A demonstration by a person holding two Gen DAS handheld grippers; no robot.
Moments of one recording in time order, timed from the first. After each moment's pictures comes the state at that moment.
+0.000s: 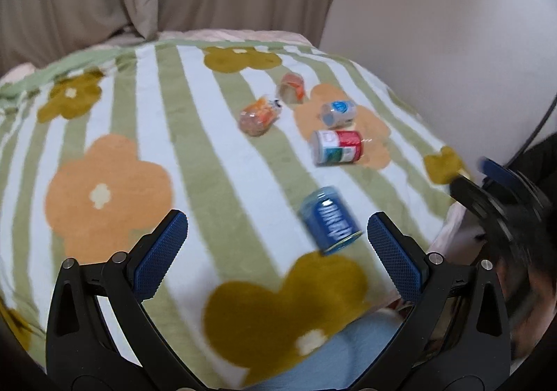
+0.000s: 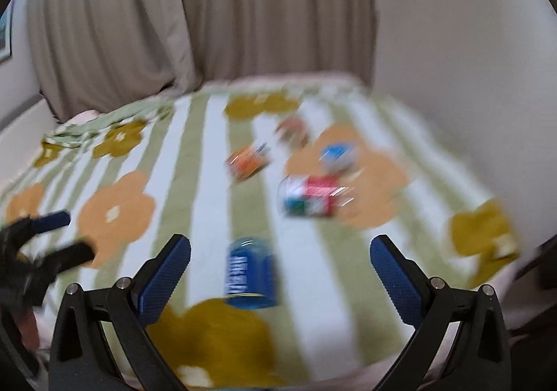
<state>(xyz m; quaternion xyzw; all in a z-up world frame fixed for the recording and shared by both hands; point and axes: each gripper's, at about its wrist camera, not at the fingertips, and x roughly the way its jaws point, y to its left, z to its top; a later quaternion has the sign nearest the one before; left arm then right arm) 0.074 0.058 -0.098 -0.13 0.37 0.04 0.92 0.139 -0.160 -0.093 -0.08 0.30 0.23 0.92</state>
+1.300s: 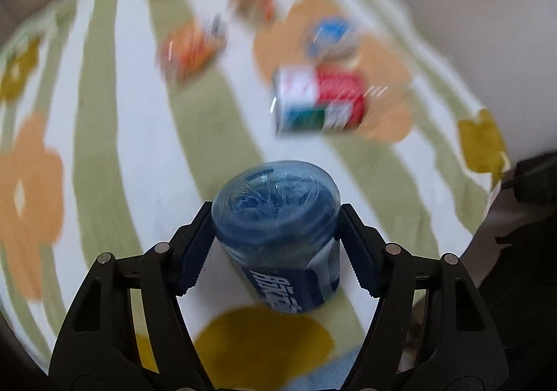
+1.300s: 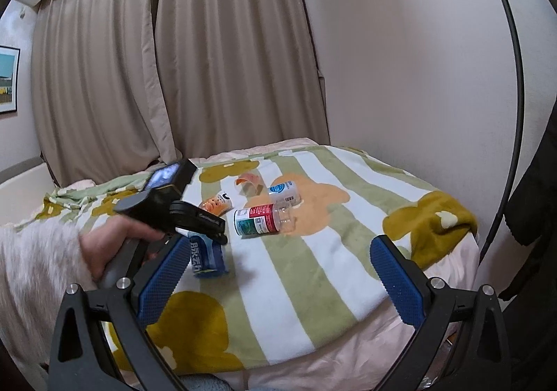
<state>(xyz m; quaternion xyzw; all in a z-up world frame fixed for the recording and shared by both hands) 0.230 -0.026 -0.189 -0.10 0.47 0.04 0.88 0.051 -0.300 -0.124 0.04 0.18 0.21 0.96</state>
